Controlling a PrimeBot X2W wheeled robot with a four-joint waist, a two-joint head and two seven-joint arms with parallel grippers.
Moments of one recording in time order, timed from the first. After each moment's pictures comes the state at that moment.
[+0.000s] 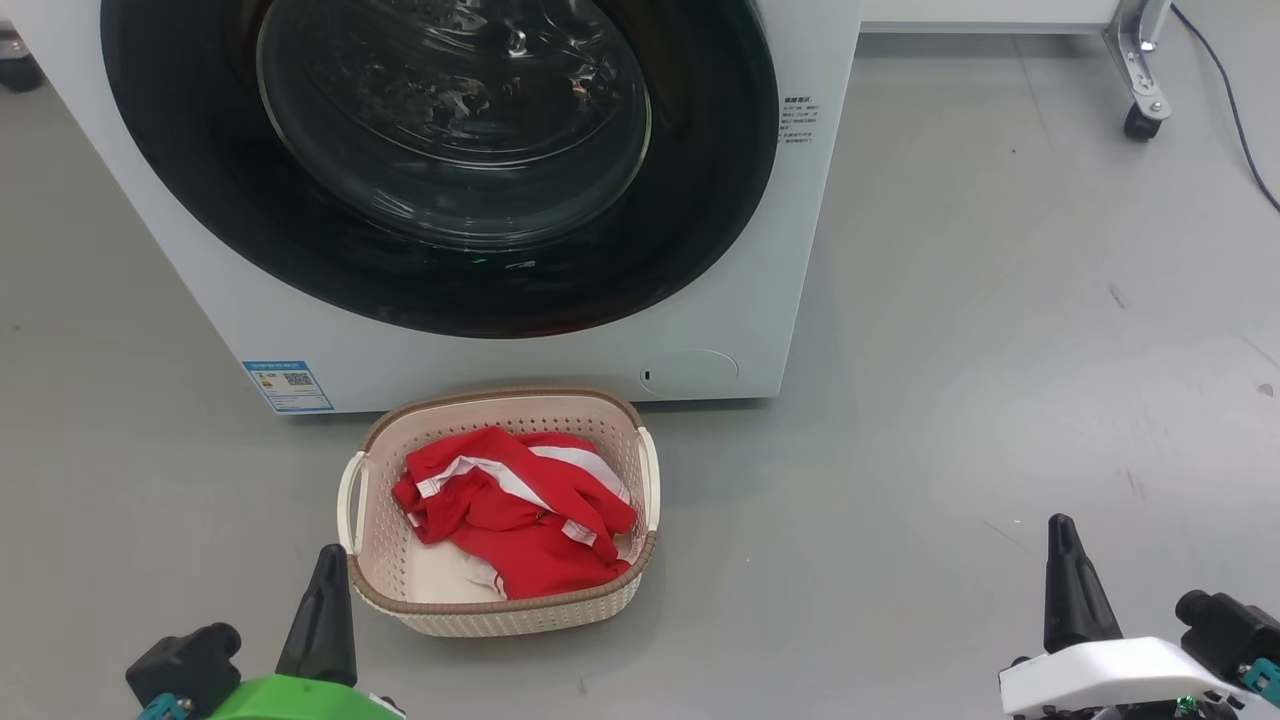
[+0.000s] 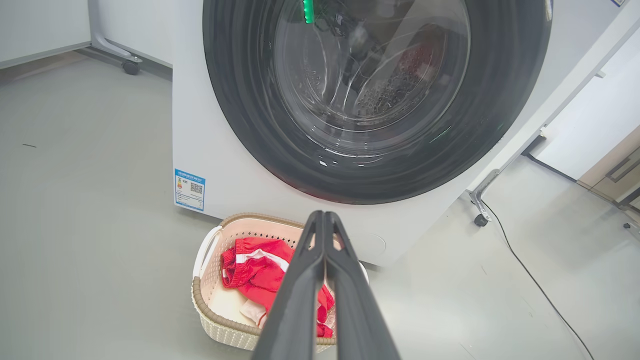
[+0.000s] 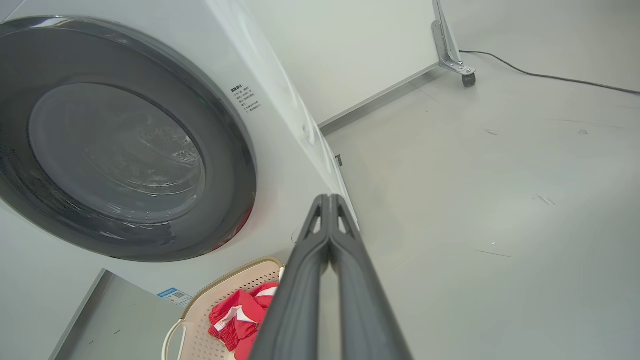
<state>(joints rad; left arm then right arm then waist) 0.08 0.04 -0.16 0.14 -0.67 -0.04 -0.18 0.17 -0.05 0.11 0.04 0.69 0.01 -0.20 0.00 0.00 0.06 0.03</state>
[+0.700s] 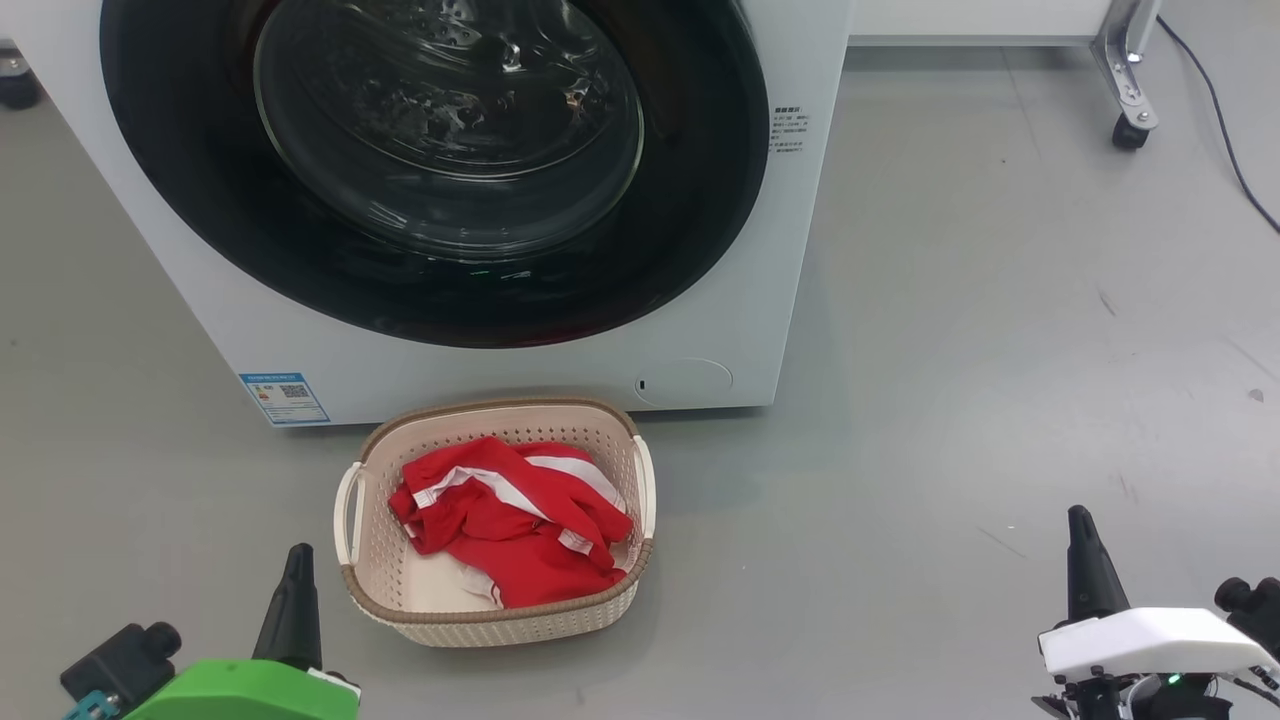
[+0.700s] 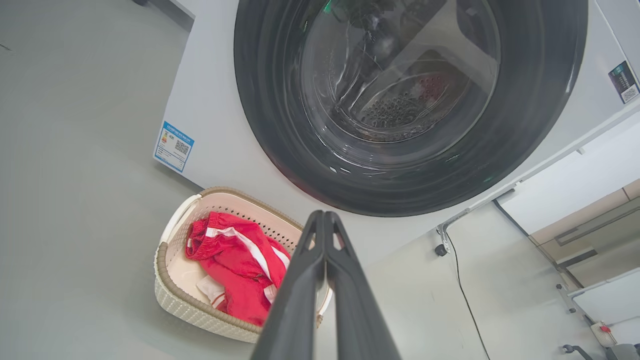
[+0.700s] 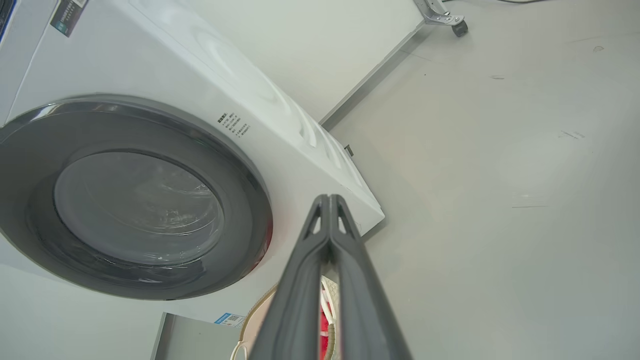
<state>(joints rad) 0.05 0.06 -0.12 0.16 -0.97 -0.06 -0.11 0.12 -0.07 0.07 0.09 0.98 0.03 -0.13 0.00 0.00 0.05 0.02</state>
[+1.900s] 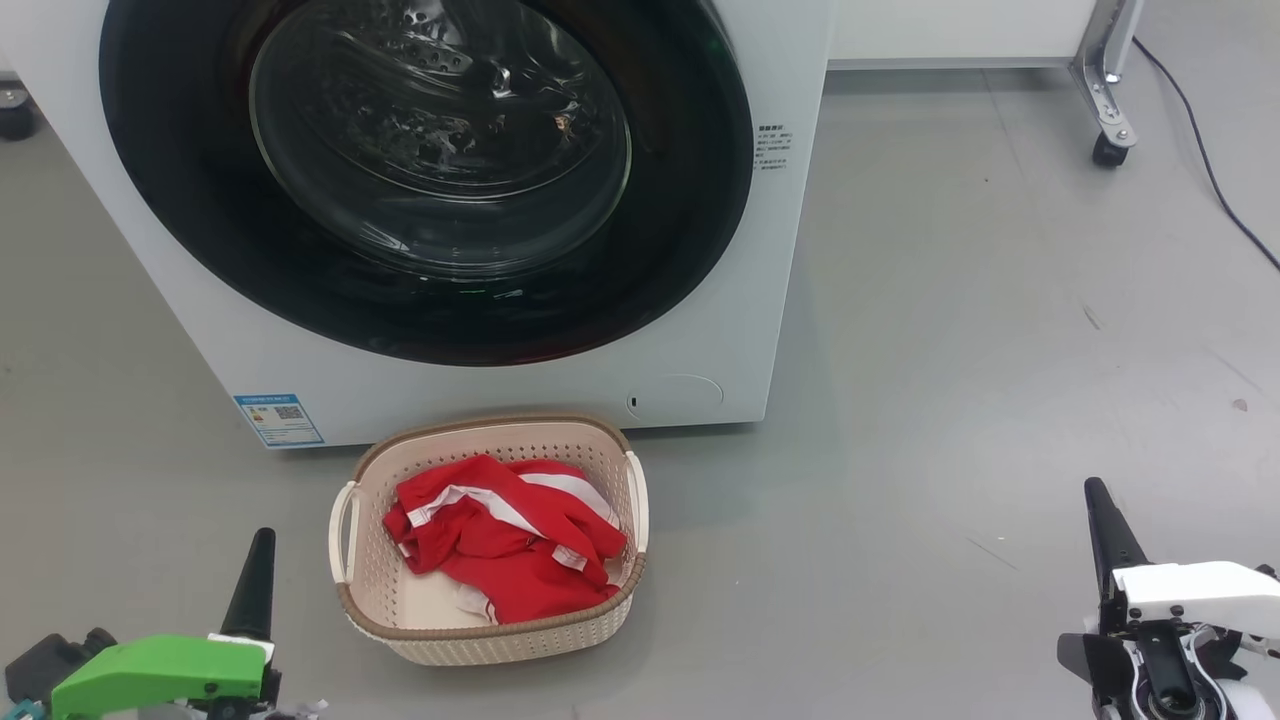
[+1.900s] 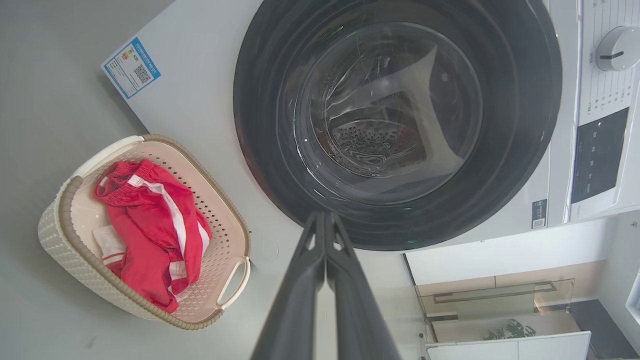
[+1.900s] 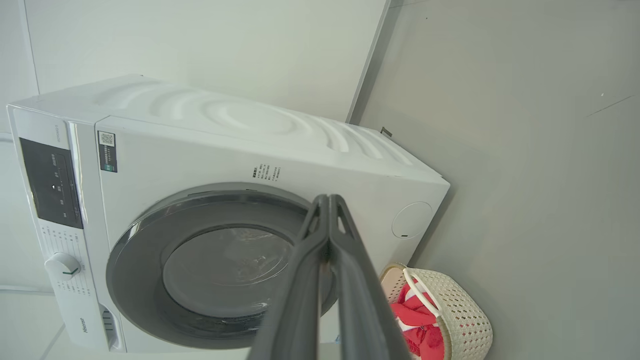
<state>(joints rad) -0.01 0.09 -0.05 0.22 -1.48 -0.09 -0.01 0.01 -0.10 0.01 0.19 1.50 0.08 -0.03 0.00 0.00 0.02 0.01</state>
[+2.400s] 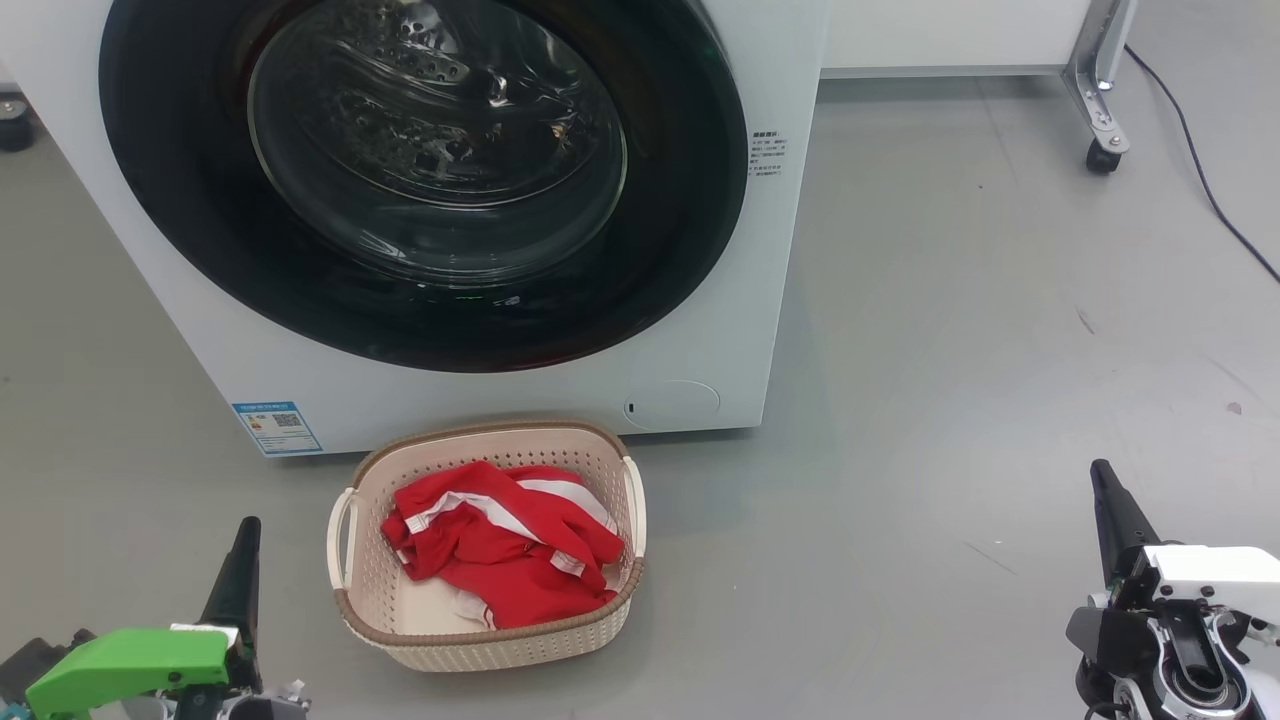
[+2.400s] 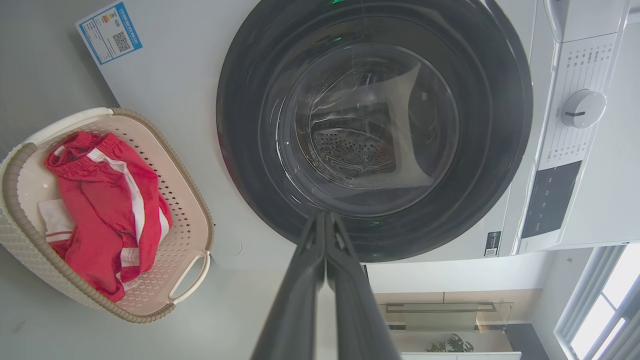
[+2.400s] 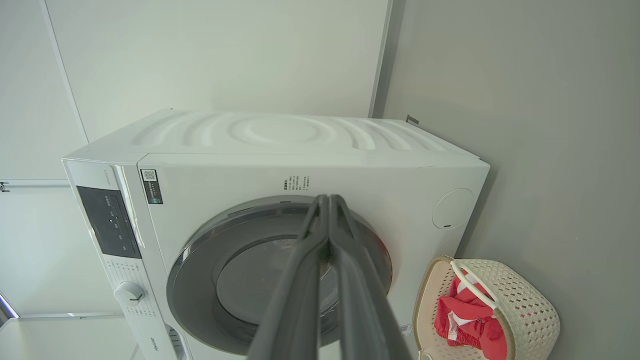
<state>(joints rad) -0.03 0.10 -0.03 0.25 -1.68 -0.11 0.03 -0.03 -0.11 -0.01 0.24 1.70 0.10 0.01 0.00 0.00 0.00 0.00</state>
